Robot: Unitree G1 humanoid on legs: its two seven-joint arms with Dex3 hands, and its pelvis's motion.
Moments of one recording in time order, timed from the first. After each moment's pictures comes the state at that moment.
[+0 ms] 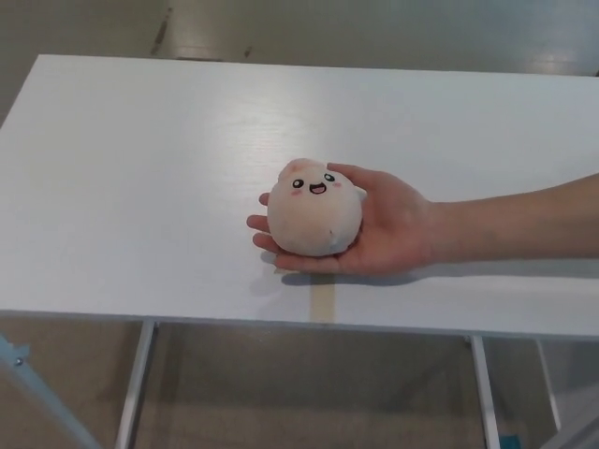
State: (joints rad) left_arm 0.31 0.59 0.20 0.45 0.05 -0.25 -0.34; right_arm -0.22 -0.24 -0.17 1.29 -0.06 -0.17 -0.04
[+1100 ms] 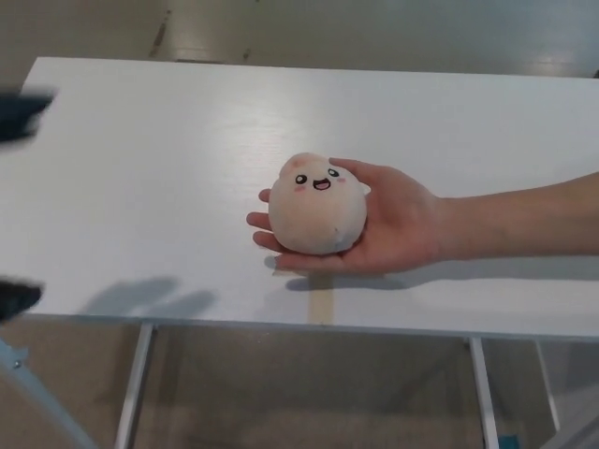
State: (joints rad) left_arm 0.06 0.80 0.54 -0.59 -0.34 -0.18 -0.40; right_arm -0.22 -0.24 -0.16 1.29 -0.06 -0.17 -0.04
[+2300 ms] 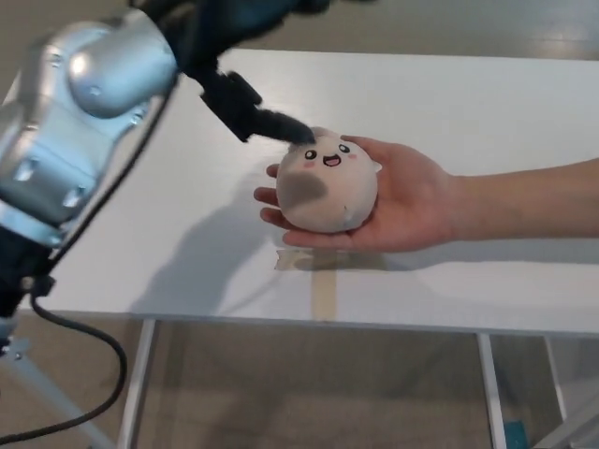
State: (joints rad) left_arm -0.99 0.62 -0.48 0.16 0.16 0.09 -0.44; right_arm -0.25 -0.24 -0.17 1.29 -0.06 -0.17 -0.04
